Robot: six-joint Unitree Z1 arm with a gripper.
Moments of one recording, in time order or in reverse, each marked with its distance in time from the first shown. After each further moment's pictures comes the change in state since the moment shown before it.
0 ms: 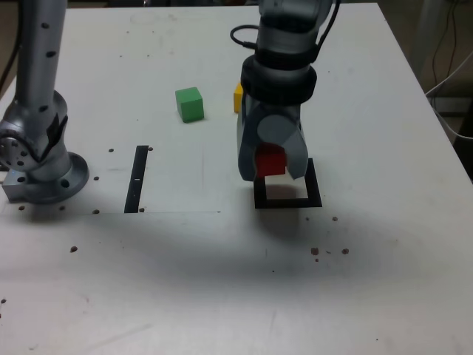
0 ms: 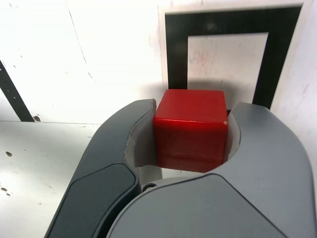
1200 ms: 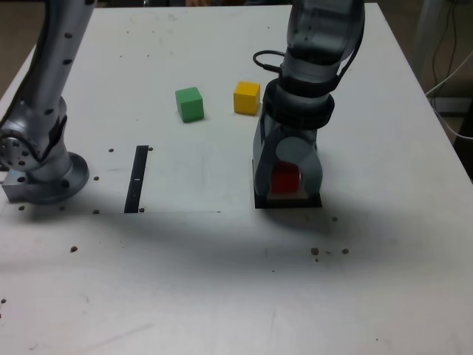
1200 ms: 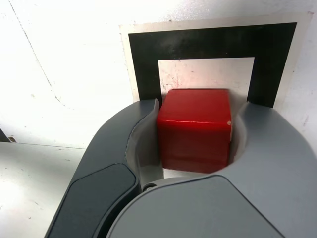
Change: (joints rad) arm 0.028 0.137 -0.050 -0.028 -0.001 0.050
